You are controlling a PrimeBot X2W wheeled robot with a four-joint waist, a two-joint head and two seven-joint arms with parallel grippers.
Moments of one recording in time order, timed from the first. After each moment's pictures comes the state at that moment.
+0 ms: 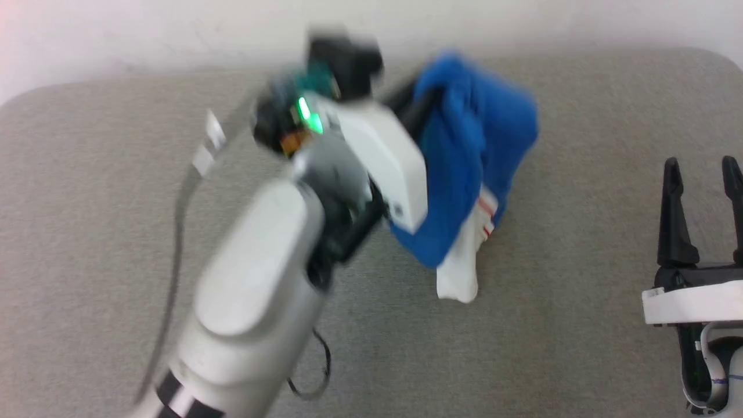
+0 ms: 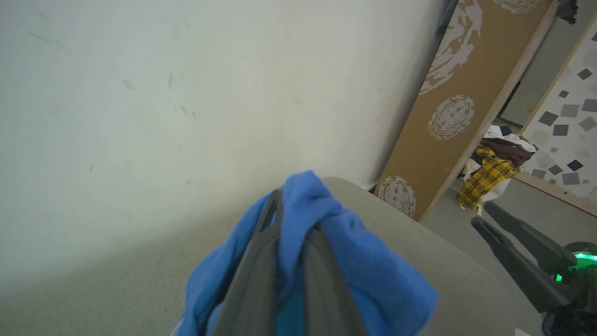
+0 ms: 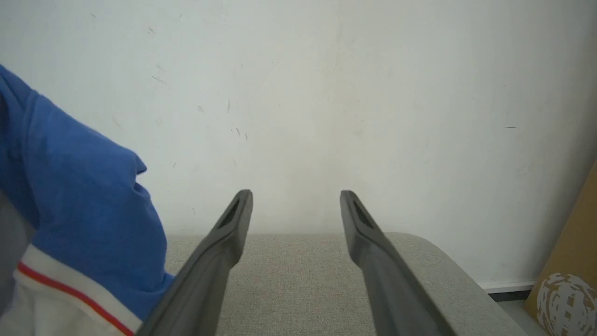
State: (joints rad) left arm -0.76 0.07 -0.48 0.08 -0.53 0.00 0.38; right arm -0.11 -0.05 -0.19 -0.14 0.09 0.13 -0.14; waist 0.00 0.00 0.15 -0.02
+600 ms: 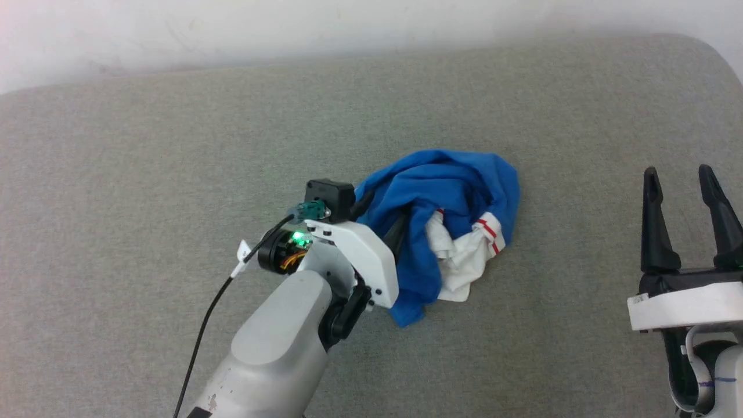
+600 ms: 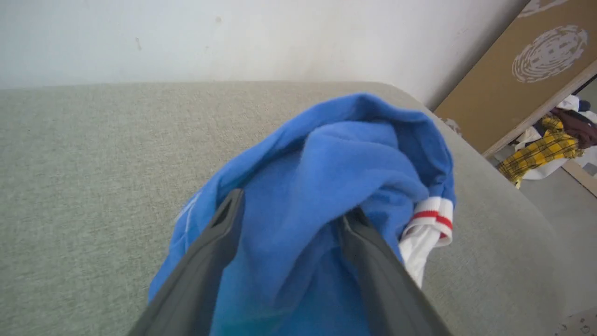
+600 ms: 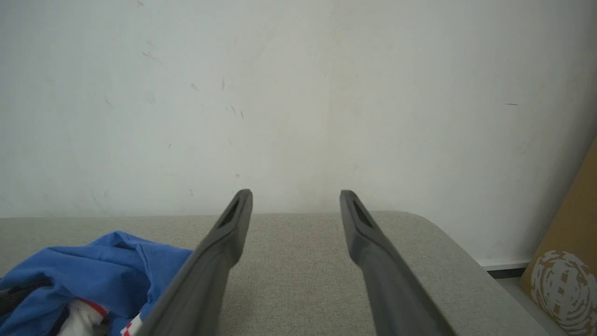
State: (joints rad) left arm -0.62 0.05 -0.61 0.62 -0.58 0.03 0.02; right arm -0.11 -0.05 -0.15 -0.11 0.10 0.13 -0.13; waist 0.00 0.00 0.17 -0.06
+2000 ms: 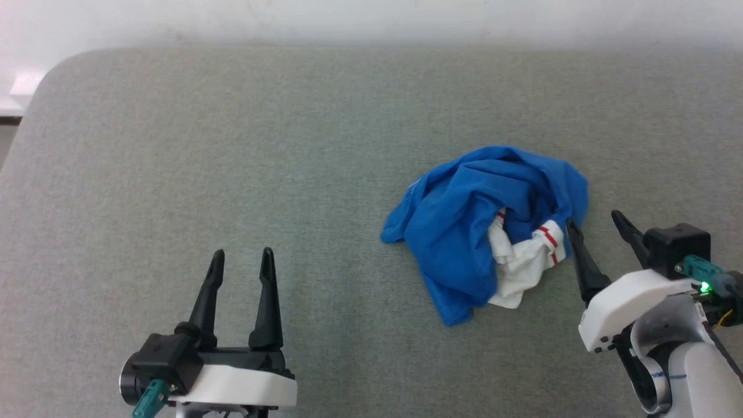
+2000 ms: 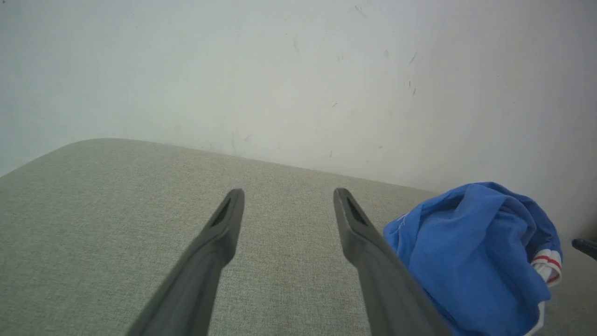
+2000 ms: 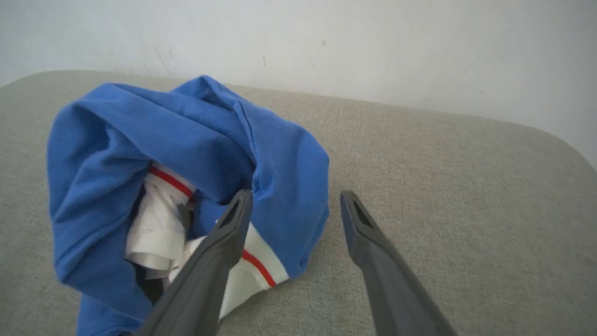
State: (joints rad) left arm 0.06 0.13 -0.20 -0.14 -0.31 0.13 -0.26; right arm -0.11 -0.07 -0.02 -0.02 0.08 0.13 0.18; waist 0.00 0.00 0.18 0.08
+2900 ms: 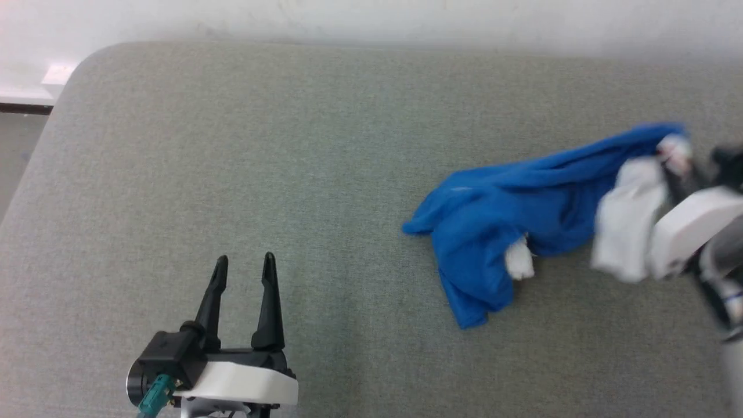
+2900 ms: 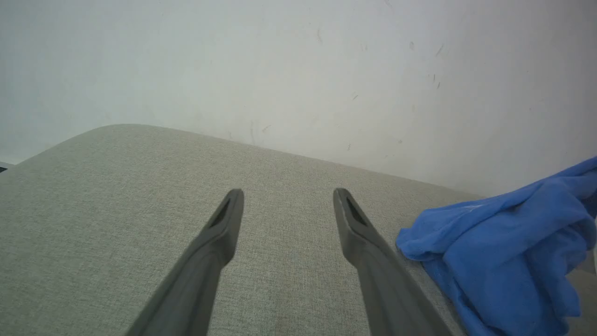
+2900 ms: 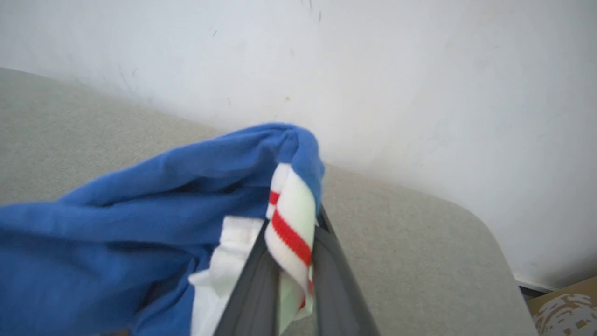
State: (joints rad) left arm 0.04 0.06 -0.14 -0.06 -0.27 0.06 -0.26; right arm -0.30 -0.23 -0.06 0.03 0.07 0.13 0.32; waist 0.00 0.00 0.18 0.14
